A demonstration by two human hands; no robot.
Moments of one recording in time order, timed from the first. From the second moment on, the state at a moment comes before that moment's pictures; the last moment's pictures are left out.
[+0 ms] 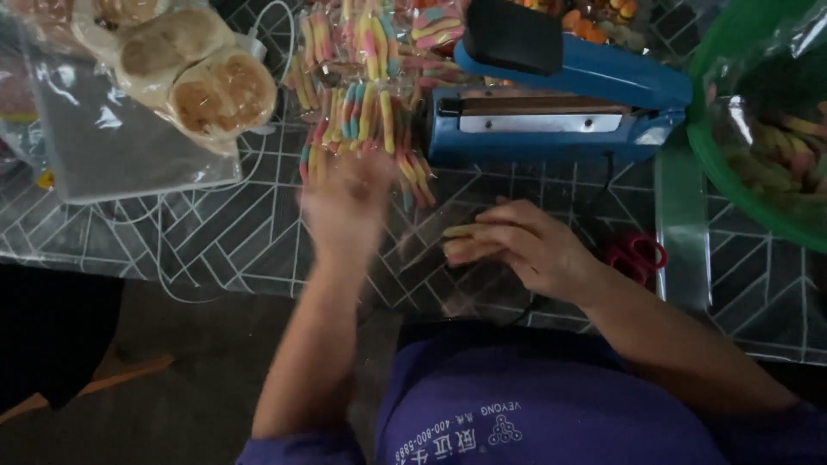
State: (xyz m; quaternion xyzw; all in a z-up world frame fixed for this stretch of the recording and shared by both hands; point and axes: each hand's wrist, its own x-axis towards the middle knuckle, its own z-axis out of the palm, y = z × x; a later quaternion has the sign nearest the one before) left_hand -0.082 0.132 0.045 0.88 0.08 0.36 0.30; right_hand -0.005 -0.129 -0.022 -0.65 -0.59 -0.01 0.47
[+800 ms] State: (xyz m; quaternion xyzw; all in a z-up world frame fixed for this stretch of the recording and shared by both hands) left_hand -0.130 0.077 0.014 0.91 0.02 0.17 0.39; right_hand 0.008 -0.133 -0.014 -0.68 -0.53 0.12 0.49
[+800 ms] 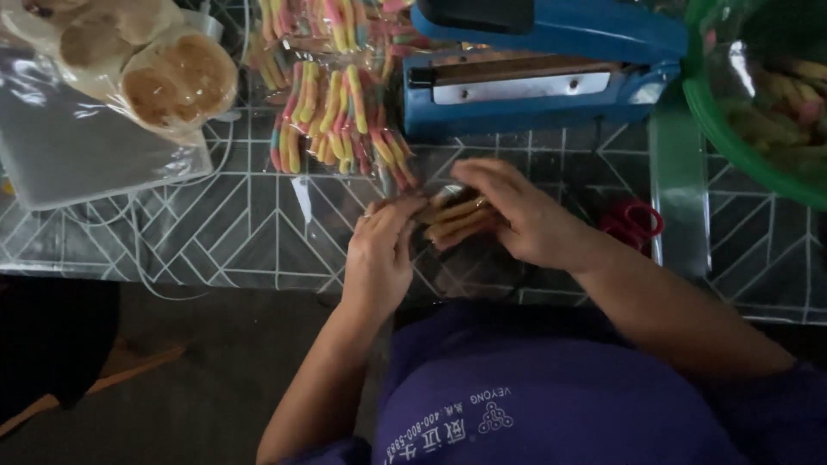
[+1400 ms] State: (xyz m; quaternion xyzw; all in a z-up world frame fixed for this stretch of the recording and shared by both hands) left_hand -0.118 0.023 0.026 0.79 -0.01 0.46 0.40; right_hand 0.013 -0.159 0.027 -0.67 -0.45 0.07 0.58
